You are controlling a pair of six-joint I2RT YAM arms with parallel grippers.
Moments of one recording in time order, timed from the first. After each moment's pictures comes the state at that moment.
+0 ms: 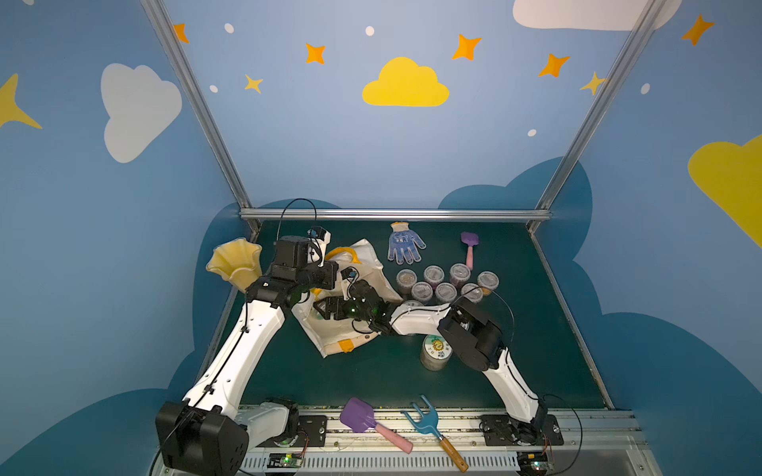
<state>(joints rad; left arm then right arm) -0.20 1.20 1.12 -0.56 0.23 -0.13 1.06 2.29 1.51 0.40 -0.17 0.76</state>
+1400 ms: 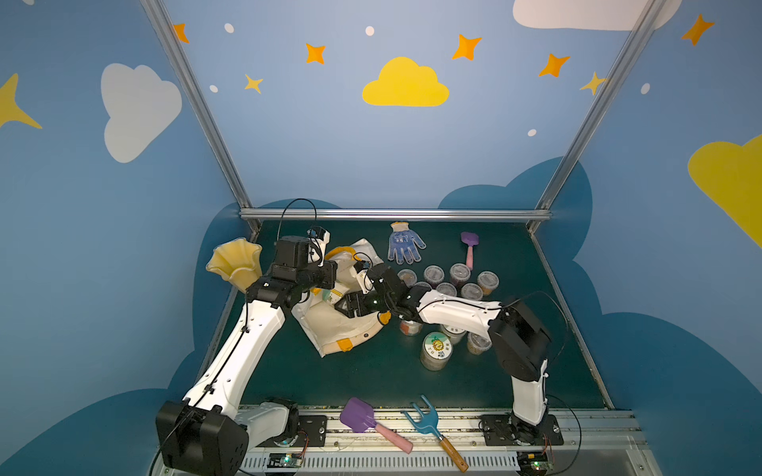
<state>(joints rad) -0.20 1.20 1.12 -0.55 0.20 -0.13 0.98 1.93 1.41 -0.11 -0.33 0.55</state>
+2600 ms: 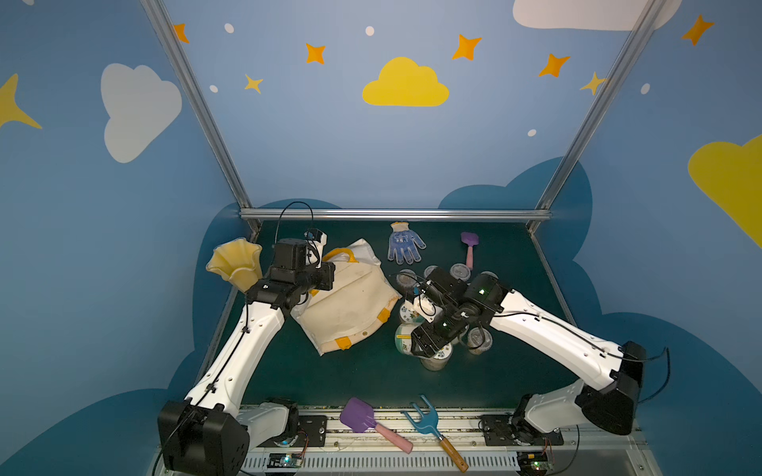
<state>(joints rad) -0.17 1.19 1.08 -0.51 0.22 -0.14 0.96 1.48 1.44 -1.29 -0.23 0.25</state>
